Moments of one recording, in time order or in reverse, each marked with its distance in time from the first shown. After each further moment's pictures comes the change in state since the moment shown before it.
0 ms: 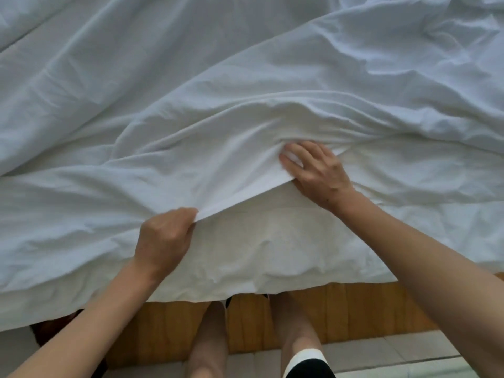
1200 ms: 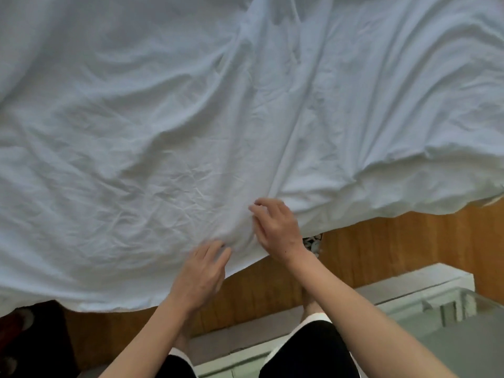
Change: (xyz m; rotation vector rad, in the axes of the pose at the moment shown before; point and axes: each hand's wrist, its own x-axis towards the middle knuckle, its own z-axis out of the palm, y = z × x) left_hand -0.070 0.172 0.084 -0.058 -0.382 0.108; right_hand -0.158 -0.093 -0.071 0.380 -0.065 0.553
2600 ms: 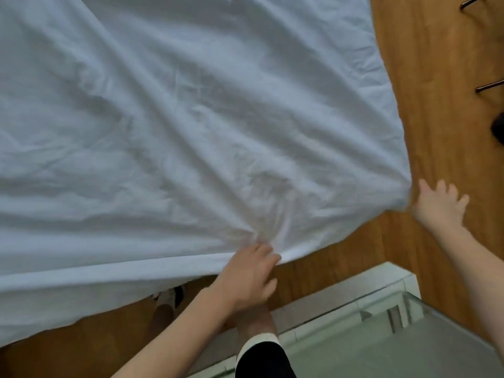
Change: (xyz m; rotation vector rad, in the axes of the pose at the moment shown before) left_hand 0.339 0.323 0.096 -0.187 -0.724 0.093; right_hand -0.143 0.565 -0.343 -0.692 -0.714 1.176
